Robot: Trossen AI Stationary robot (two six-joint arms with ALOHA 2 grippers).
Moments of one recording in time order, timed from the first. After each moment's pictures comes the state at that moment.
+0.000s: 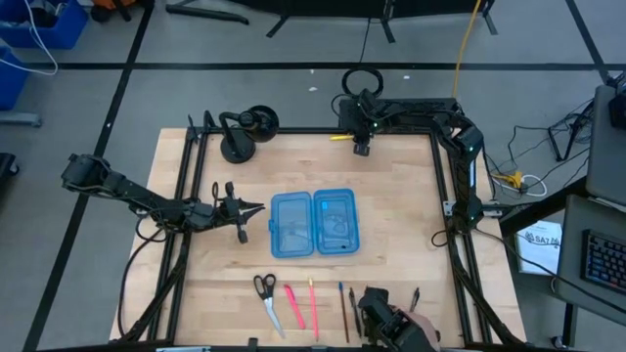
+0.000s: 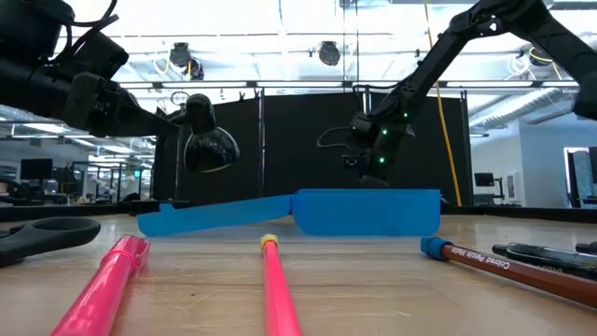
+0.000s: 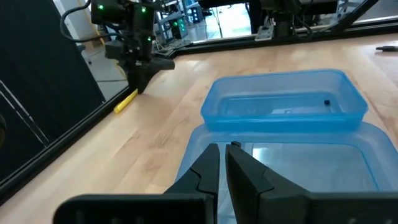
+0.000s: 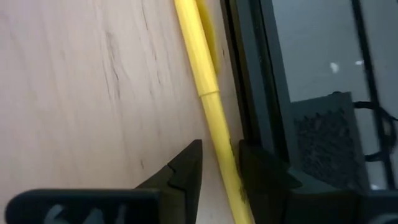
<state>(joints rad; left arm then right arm) -0.27 0.98 0.05 0.70 -0.58 0.04 -0.85 2.08 1.32 -0.45 -0.13 -0.70</state>
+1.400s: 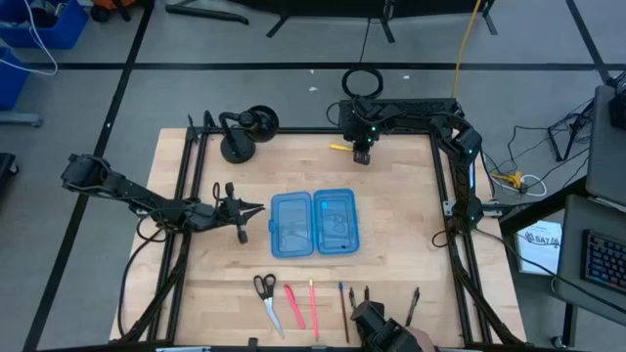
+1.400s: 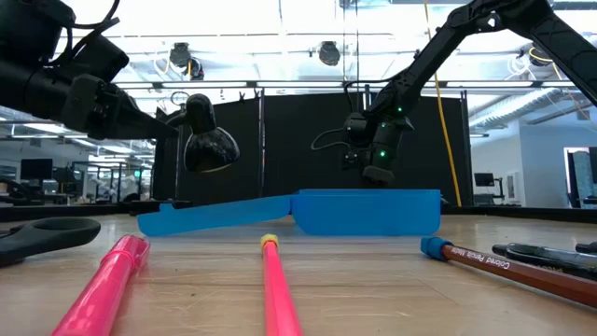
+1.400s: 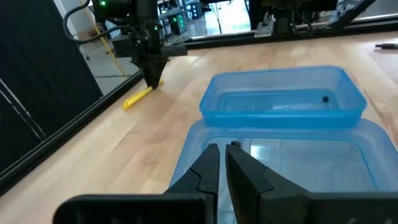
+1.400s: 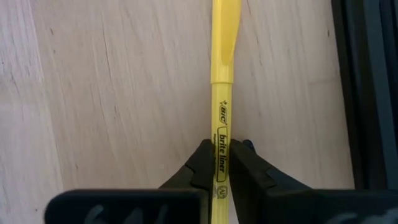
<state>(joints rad) -0.27 0.98 0.05 0.68 -0.58 0.02 -0.78 2.07 1.32 -0.60 -0.21 -0.61</state>
